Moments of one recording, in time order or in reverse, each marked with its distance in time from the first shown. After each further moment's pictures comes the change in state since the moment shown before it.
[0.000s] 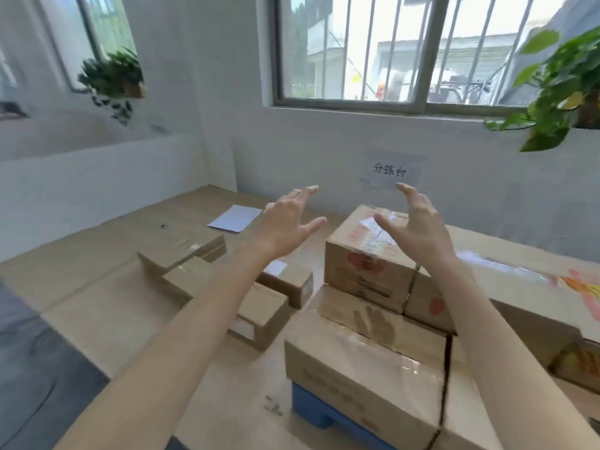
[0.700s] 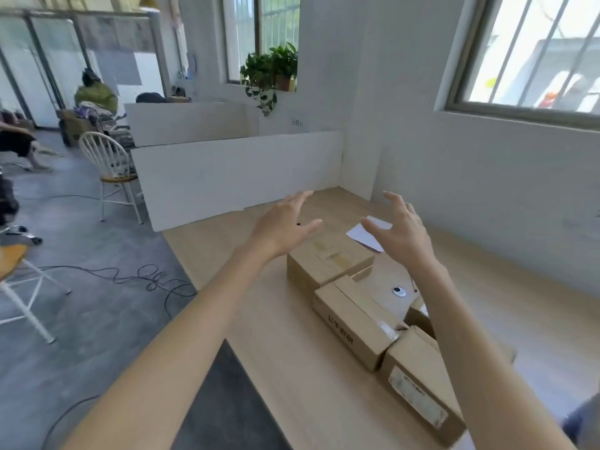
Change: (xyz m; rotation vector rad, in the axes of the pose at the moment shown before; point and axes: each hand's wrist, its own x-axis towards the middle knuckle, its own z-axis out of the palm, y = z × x) left_hand -0.074 -0.433 -0.164 0.064 0.109 -0.403; right_hand 0.081 -0.343 0.368 0.192 -0.281 -0.188
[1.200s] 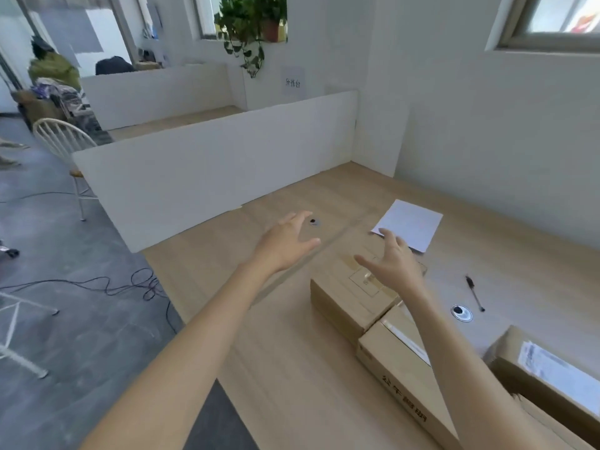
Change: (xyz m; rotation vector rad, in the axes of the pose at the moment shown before) left_hand 0.194 -0.207 0.095 0.025 -0.302 -0.123; right_hand 0.184 0.058 0.235 -0.102 -0.257 0.308
